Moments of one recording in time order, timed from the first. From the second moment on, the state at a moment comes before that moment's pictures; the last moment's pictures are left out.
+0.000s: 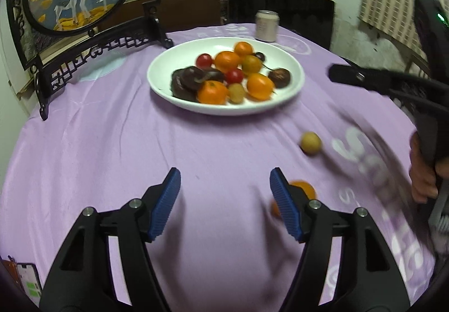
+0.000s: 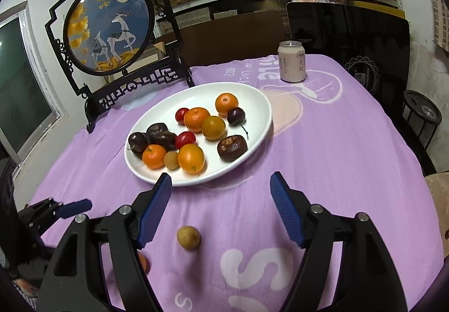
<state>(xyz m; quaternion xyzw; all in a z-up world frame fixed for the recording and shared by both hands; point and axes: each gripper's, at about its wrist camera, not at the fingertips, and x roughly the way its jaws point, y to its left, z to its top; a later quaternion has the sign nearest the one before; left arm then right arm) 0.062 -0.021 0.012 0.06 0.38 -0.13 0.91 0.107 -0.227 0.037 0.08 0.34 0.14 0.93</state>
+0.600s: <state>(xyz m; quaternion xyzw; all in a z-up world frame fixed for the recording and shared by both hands) 0.049 -0.035 0.010 0.08 0.38 -0.13 0.91 0.091 -0.214 0.022 0.06 0.37 0.15 0.92</state>
